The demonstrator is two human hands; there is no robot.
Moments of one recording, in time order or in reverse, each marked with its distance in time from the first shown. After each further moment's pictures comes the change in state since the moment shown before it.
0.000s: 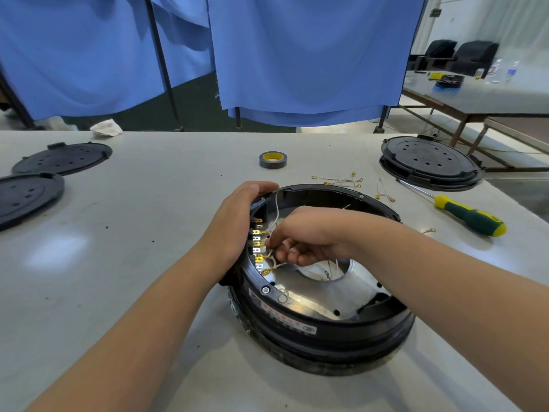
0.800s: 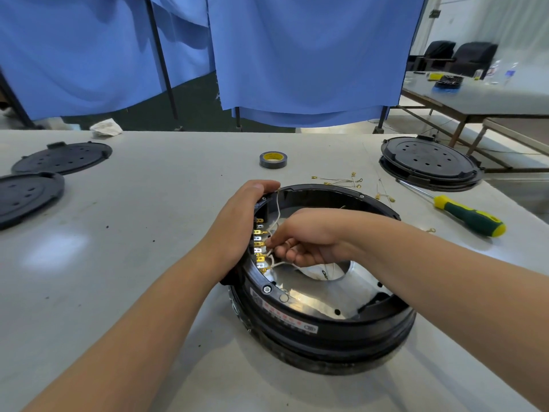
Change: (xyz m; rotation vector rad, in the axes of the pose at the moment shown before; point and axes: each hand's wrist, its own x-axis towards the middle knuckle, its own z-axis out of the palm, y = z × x) left_hand 0.000 0.001 0.000 0.088 -0.008 0.006; right_hand -0.001 0.001 0.002 0.124 -0.036 0.033
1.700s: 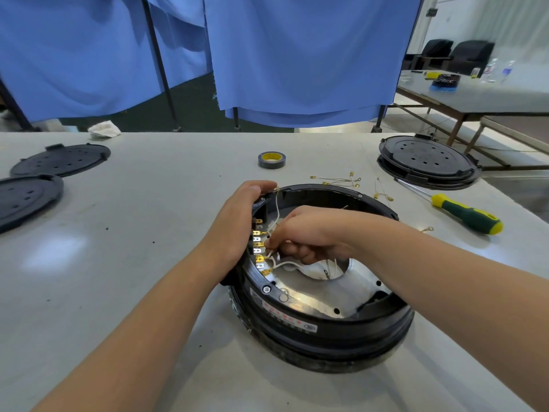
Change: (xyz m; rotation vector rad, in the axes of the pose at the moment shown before) left_hand 0.000 0.000 0.001 -0.019 0.020 -0.010; right_hand 0.002 0.002 -0.002 -0.214 0.053 -0.050
